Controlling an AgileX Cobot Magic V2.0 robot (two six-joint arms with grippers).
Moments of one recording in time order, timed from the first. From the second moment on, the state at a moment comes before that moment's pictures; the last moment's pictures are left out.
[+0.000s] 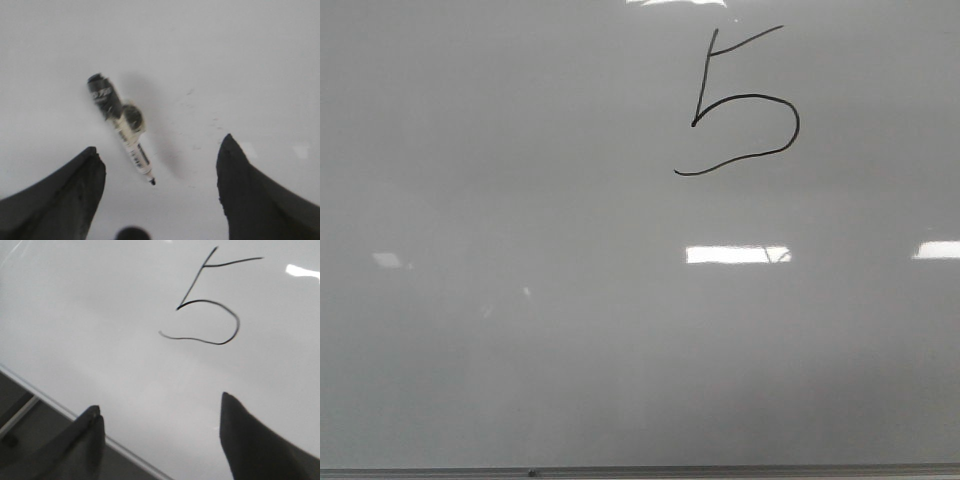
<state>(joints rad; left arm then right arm) 0.19 1.05 -0.94 -0.15 0.59 0.32 0.39 0.74 -0.74 0.25 0.52 -0.20</state>
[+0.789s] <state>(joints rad) -0.04 0.23 -0.43 -0.26 0.40 0.35 0.17 0.28 -0.40 0.24 0.21 -0.17</state>
